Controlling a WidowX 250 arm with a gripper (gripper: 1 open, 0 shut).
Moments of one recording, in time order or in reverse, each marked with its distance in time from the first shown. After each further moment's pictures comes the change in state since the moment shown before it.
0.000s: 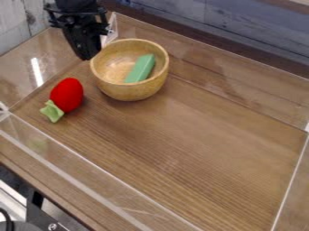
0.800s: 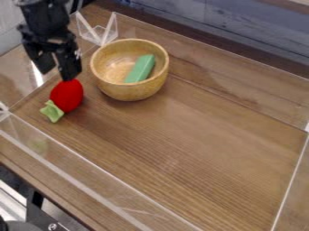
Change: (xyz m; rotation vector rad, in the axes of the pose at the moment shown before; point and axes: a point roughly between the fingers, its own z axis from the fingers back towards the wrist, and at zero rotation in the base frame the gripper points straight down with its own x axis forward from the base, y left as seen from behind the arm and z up) arm -0.022 0.049 -0.030 0.069 0.022 0.034
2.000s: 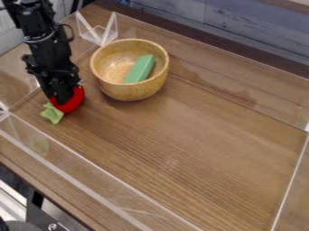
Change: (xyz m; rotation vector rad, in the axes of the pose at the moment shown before) arm -0.001 0.005 -0.046 0.017 0.044 0.031
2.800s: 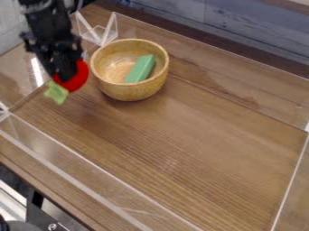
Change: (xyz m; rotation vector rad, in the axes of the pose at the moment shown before) arm 0.015 -0.031 0.058 -0.034 -0.075 -0.002
